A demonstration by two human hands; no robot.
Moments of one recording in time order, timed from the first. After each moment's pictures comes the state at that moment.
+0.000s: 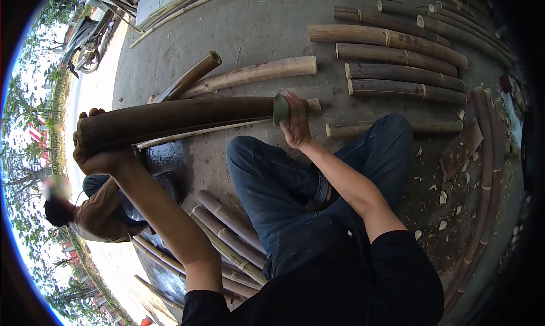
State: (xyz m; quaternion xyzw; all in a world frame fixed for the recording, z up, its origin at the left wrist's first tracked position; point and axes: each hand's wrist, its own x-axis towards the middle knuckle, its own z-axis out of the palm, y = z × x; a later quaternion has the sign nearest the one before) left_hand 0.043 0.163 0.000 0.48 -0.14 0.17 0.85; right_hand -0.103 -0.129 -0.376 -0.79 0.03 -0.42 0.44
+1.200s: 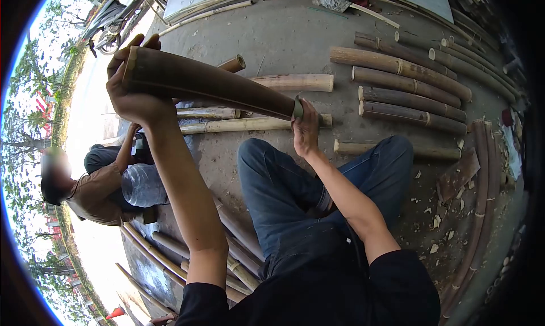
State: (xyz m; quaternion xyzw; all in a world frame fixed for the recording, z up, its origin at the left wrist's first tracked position) left_hand 0.011 0.046 0.029 0.53 -0.20 0.28 0.77; right_hand -0.105 -0.121 -0.326 -0.79 0.04 -0.36 0.49
